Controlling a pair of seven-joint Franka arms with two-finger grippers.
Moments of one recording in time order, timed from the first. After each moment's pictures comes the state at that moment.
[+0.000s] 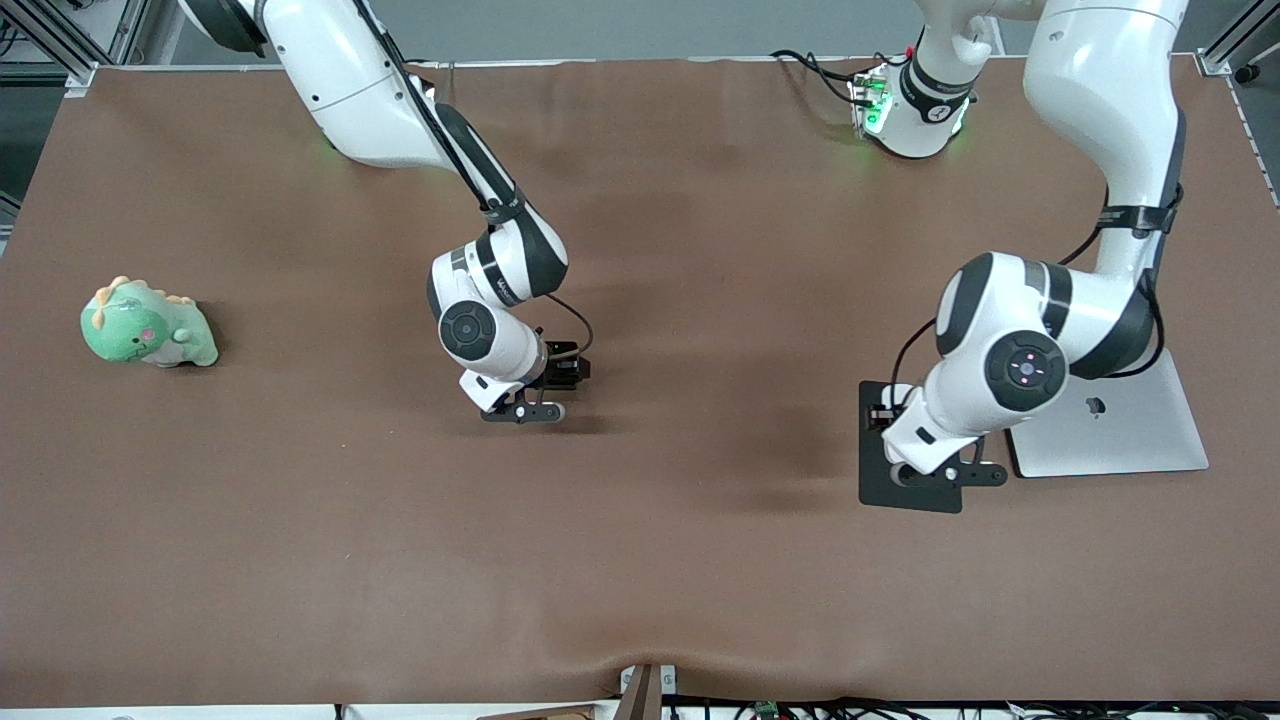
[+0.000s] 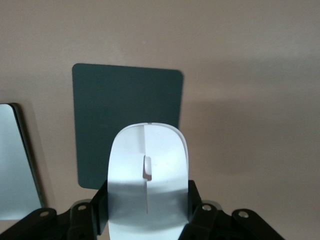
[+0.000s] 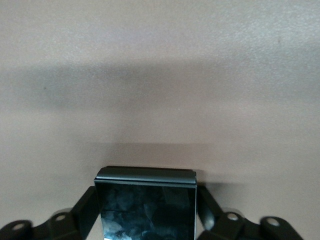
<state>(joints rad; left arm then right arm) -0.17 0.52 -0.09 -1.60 0.08 2.00 -0.24 0.58 0.66 -0.02 -1.80 0.32 2.38 0.37</state>
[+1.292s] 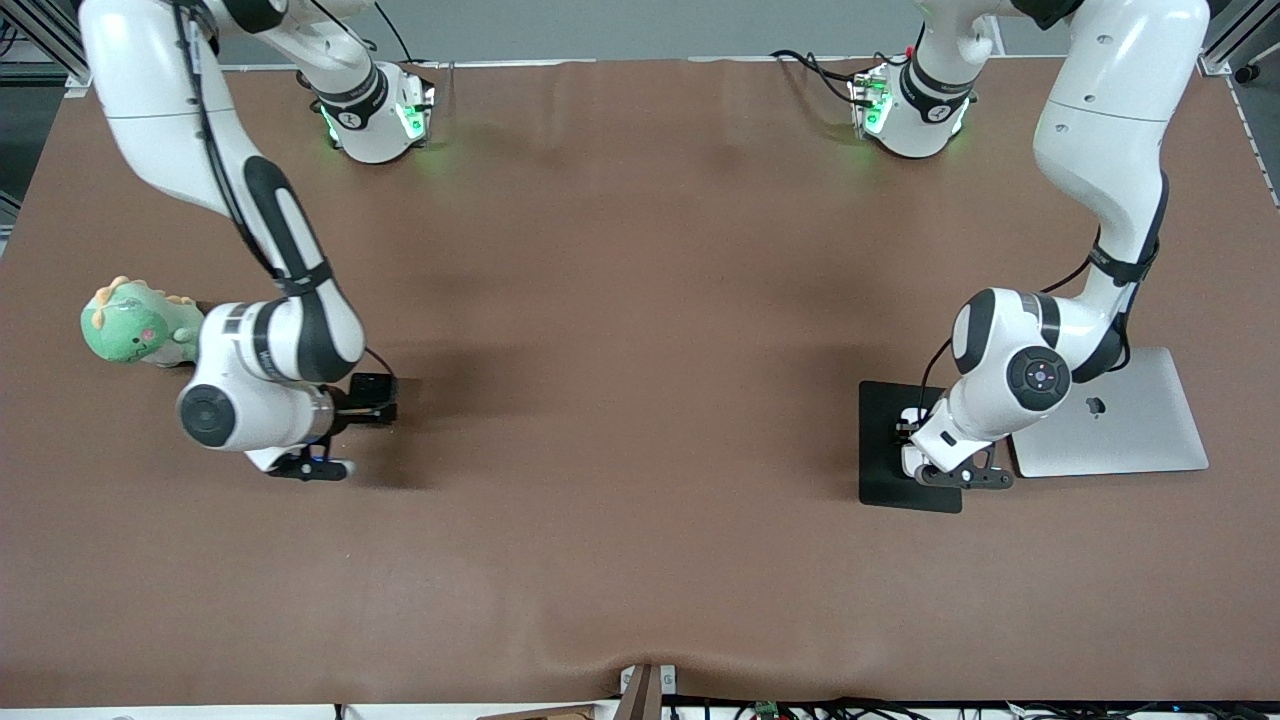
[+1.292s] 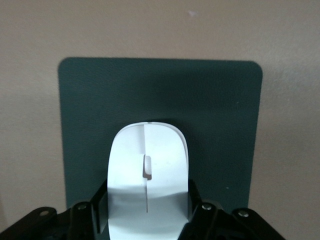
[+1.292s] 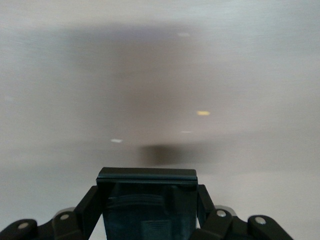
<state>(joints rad) -0.07 0.62 -0.09 -1.85 0.08 2.46 -0.12 0.13 0.60 -0.10 -1.77 0.17 2.07 -0.04</state>
